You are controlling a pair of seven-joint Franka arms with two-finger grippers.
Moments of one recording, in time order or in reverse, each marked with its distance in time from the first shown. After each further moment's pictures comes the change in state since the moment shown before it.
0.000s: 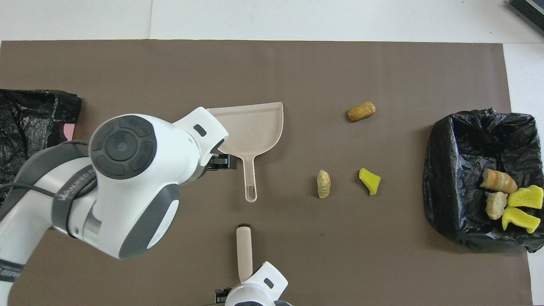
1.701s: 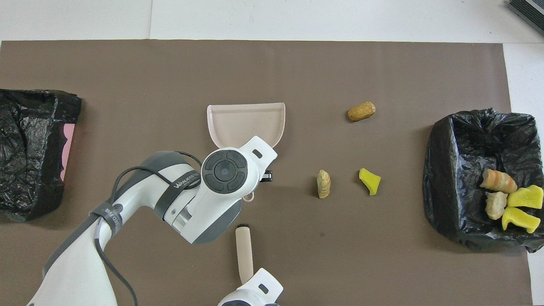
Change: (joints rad) left arm 0.004 0.218 -0.136 -0.081 0.168 0.230 -0.241; right arm 0.028 0.012 -0.004 0.028 0.018 -0.128 -0.008
